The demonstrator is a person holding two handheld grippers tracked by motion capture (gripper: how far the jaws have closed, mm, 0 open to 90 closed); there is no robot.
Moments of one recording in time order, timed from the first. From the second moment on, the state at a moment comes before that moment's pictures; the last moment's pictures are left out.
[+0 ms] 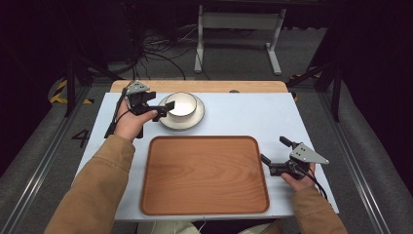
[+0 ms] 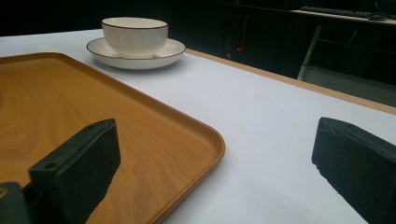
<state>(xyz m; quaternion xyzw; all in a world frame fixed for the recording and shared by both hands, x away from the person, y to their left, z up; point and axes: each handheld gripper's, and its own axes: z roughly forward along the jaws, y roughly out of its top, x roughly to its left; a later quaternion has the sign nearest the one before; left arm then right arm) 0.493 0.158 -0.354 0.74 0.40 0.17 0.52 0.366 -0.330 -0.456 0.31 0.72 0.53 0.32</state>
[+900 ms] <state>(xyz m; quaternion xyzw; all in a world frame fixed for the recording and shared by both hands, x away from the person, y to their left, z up) 0.540 0.132 -0.356 0.72 0.46 0.20 0.48 0.367 -0.330 -0.456 0.33 0.71 0.53 0.32</state>
